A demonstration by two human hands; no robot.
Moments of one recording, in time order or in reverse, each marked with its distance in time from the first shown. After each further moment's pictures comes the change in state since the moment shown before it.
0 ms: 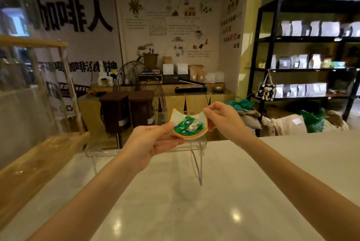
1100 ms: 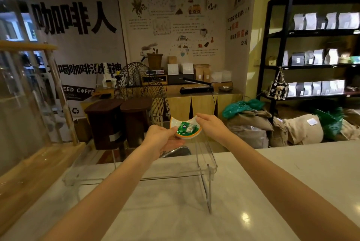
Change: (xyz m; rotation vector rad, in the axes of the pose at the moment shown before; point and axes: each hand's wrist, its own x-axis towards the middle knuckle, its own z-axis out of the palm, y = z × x) left_hand 0.135 -0.012 0.002 0.187 0.187 -0.113; right_hand 0.103 0.058 0.048 -0.101 -0.147 0.220
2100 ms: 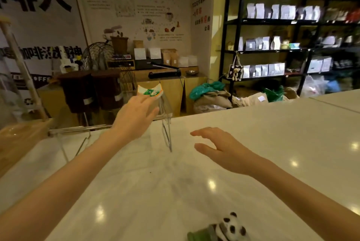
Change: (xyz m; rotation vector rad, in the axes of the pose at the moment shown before) left_hand -0.114 -0.035 0.006 1.208 0.076 0.819; right_hand -0.261 0.032 -0.048 -0.436 -0.096 -0.185
